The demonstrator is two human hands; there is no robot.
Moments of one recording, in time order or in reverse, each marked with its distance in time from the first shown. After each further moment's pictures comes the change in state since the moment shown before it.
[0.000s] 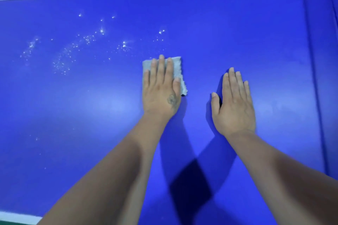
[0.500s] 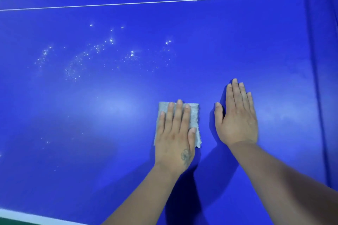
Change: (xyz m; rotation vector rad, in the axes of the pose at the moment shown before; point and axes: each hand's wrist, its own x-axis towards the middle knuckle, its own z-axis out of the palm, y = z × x) left_hand -0.113 0.023 0.001 0.042 -0.058 0.144; right_hand 0.000 -0.002 -0.003 -0.021 -0.001 0.015
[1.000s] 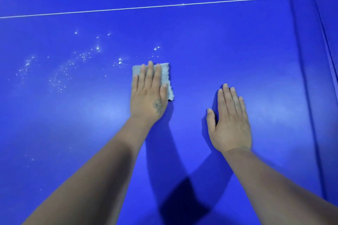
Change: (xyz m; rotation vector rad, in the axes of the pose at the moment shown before) left_hand 0.142 -0.074 -0.018 -0.031 0.030 -0.081; right_hand 0.001 0.003 0.002 0.030 0.015 -0.011
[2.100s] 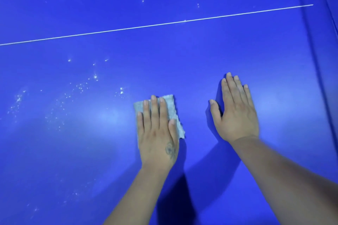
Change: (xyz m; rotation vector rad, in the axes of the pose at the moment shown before) left_hand -0.015 0.006 -0.001 0.008 0.021 -0.039; right_hand 0.113 -0.021 0.002 -0.002 0.033 0.009
